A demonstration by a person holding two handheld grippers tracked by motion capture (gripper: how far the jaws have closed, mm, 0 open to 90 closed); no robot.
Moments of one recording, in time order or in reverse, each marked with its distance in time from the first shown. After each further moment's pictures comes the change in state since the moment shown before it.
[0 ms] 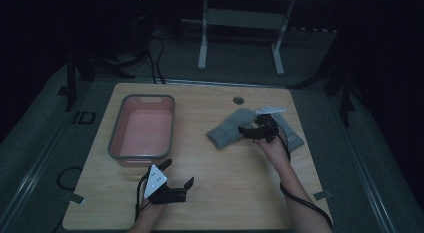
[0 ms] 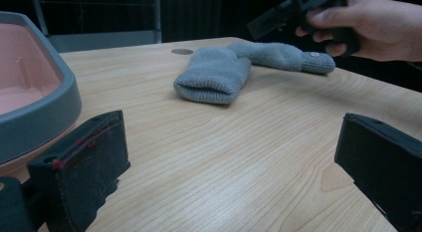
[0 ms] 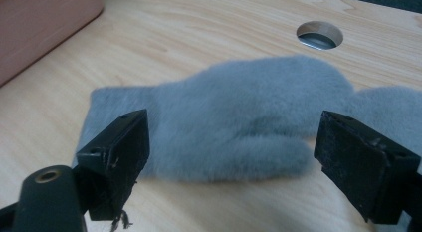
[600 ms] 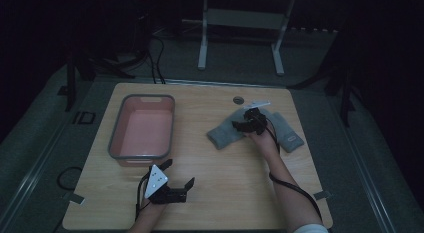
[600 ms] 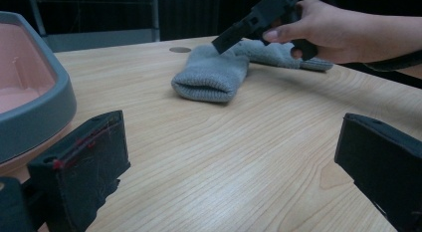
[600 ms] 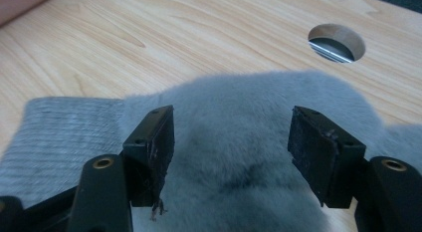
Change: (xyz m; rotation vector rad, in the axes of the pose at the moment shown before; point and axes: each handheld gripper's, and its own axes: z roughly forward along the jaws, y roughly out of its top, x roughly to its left) left arm -0.001 0.000 0.001 0.012 -0.005 0.010; right arm -0.005 0.014 0.053 0.068 -0.022 -0.090
